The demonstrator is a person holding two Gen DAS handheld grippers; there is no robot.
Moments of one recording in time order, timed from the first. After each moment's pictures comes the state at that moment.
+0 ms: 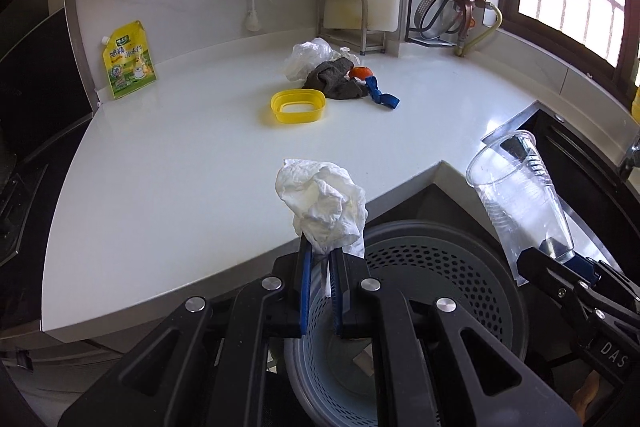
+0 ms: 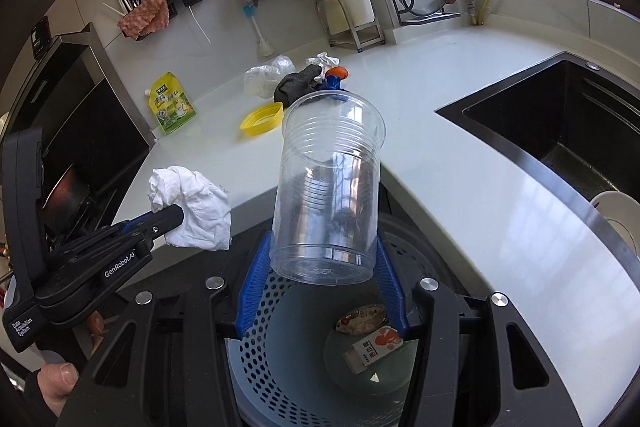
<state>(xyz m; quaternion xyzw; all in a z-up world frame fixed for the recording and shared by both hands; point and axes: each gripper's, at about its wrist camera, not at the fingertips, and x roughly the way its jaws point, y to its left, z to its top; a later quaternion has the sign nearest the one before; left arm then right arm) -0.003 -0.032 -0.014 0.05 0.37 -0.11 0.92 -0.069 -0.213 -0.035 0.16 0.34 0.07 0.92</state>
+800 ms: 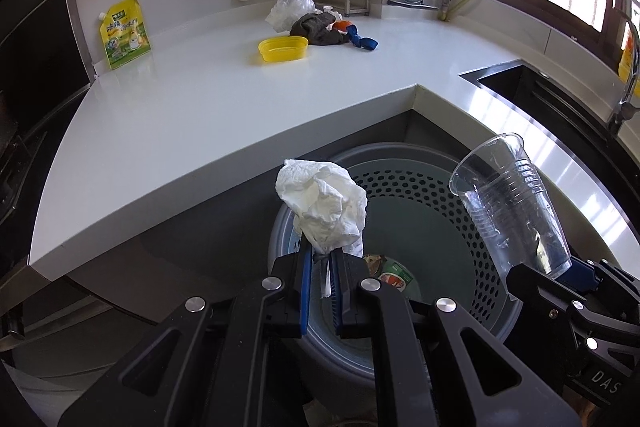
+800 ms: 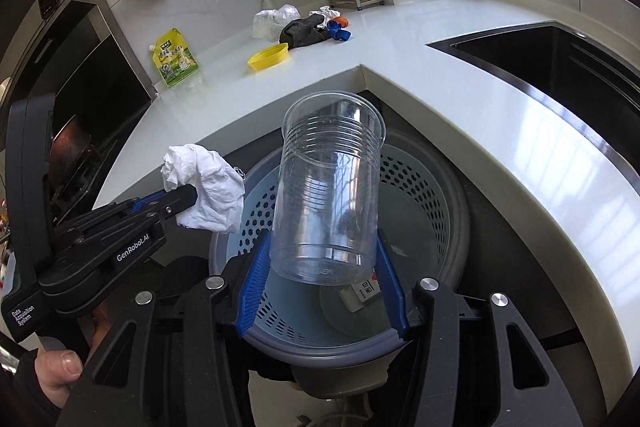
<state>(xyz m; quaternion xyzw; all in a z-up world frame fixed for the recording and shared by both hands) -0.059 -0.032 -0.053 0.06 0.40 -0.12 0.91 -0.130 -0.197 -0.065 0.14 0.39 0.07 0.91</state>
